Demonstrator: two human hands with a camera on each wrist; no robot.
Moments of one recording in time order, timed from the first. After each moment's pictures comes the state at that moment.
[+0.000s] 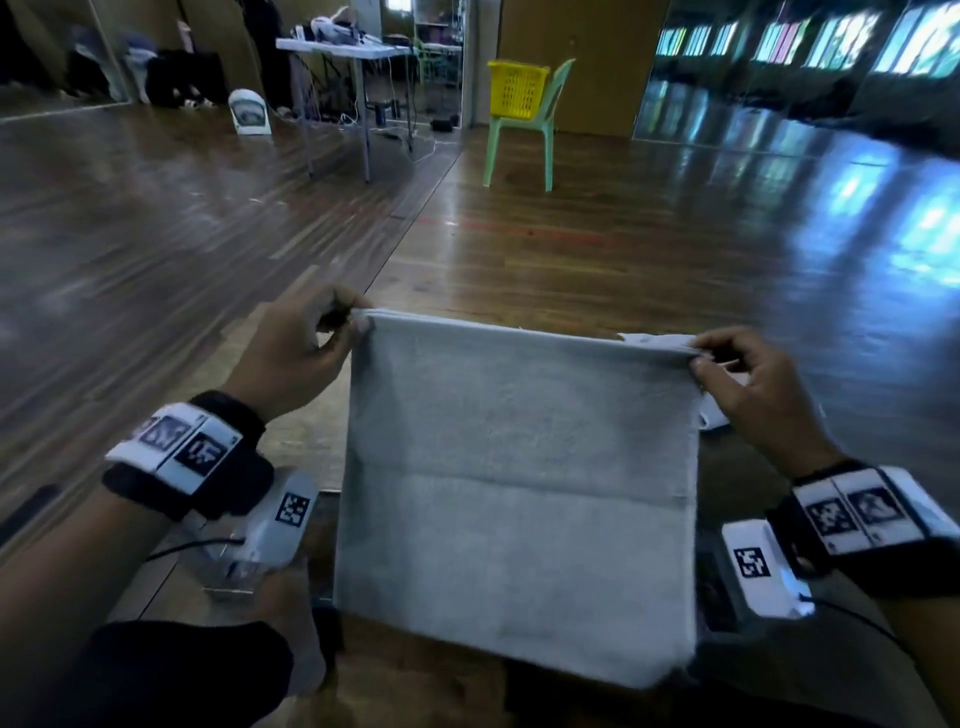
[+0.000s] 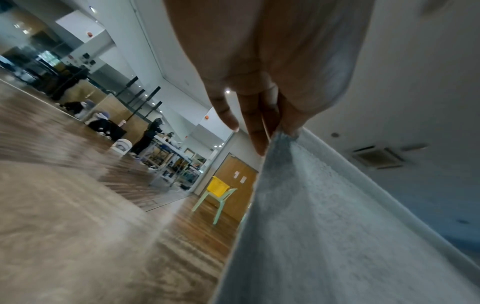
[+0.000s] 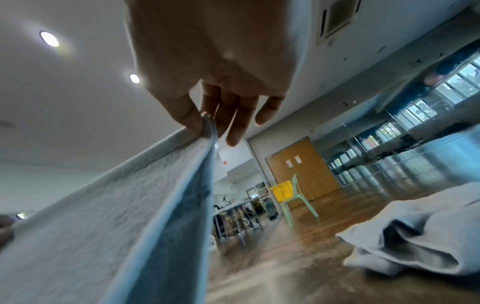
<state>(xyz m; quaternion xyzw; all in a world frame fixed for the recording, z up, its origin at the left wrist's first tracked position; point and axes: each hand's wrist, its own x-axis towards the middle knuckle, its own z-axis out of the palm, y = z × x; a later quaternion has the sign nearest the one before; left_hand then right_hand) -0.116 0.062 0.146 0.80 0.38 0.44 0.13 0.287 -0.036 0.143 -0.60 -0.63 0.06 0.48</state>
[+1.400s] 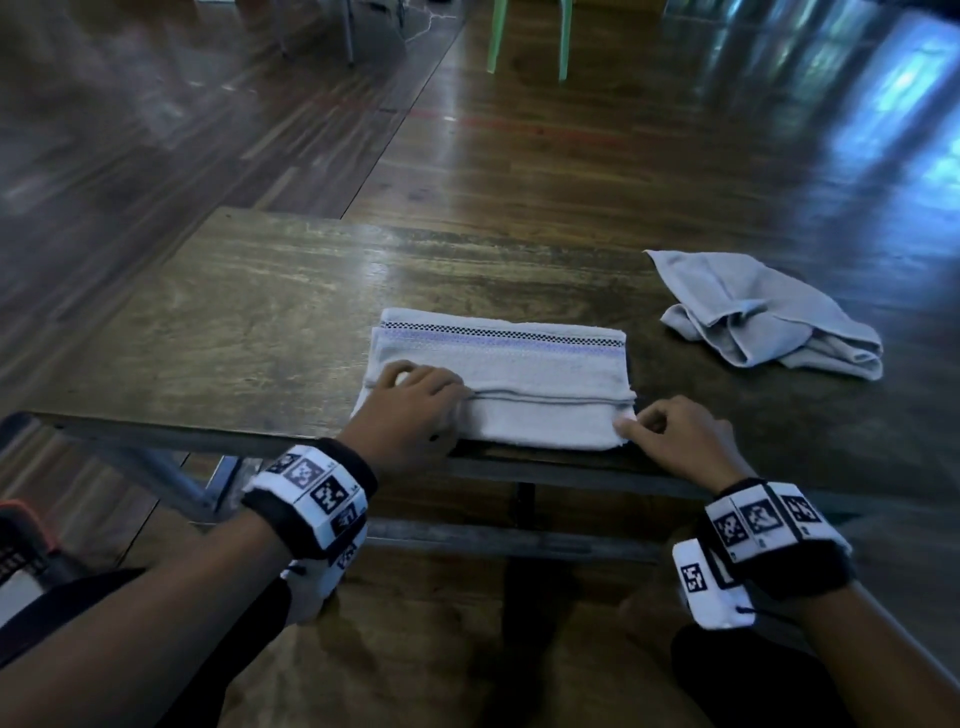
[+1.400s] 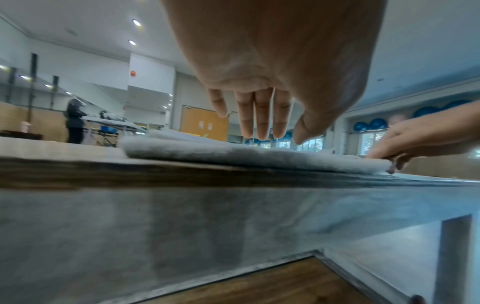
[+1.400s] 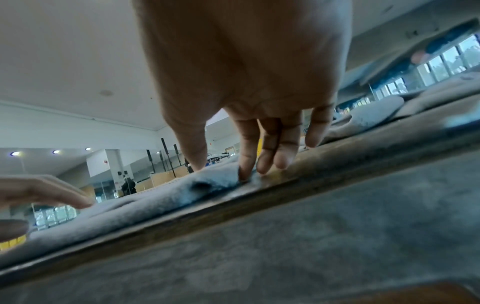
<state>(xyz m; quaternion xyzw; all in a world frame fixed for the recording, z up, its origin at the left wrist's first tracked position) -0.042 0.059 -0.008 0.92 0.37 0.11 0.02 0.271 -0.007 0.006 -0.80 -0.58 0.15 0.07</state>
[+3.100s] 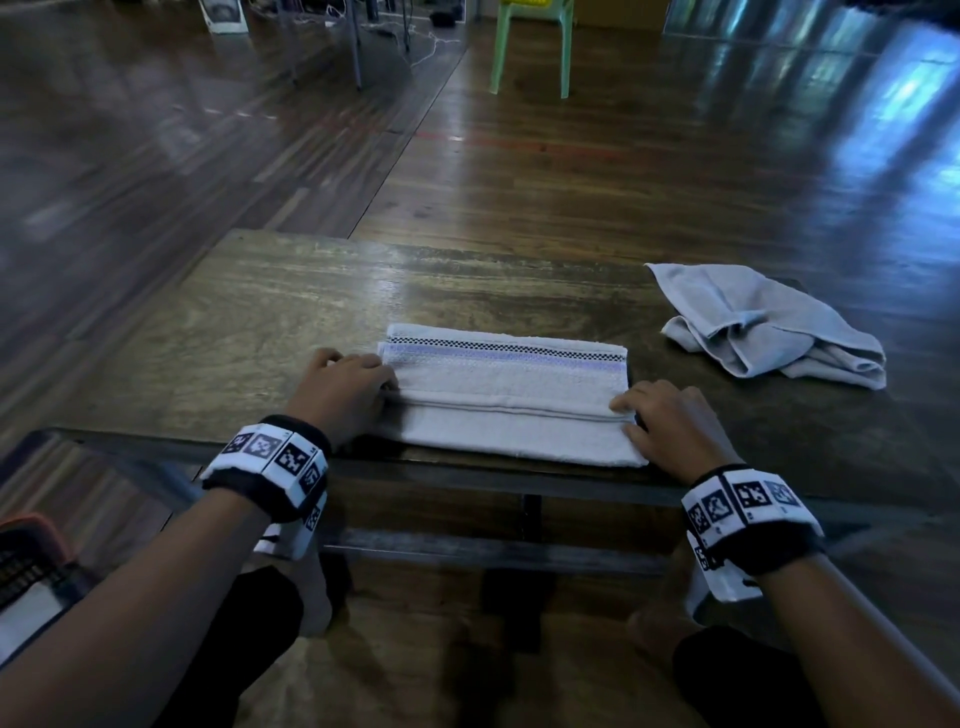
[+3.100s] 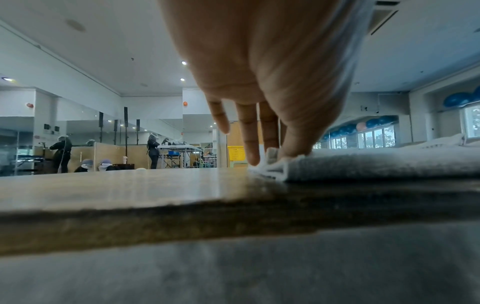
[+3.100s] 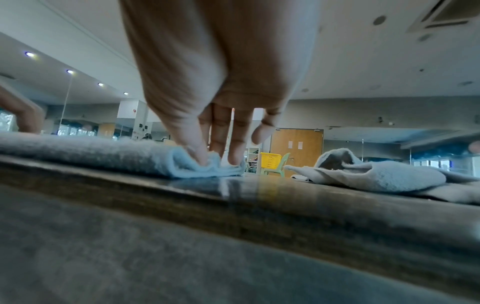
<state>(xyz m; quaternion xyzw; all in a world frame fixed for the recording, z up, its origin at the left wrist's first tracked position) -0.086 0.098 0.007 0.85 0.52 0.02 -0.01 0.270 0.010 0.009 -0.69 -0.73 0.01 0.01</state>
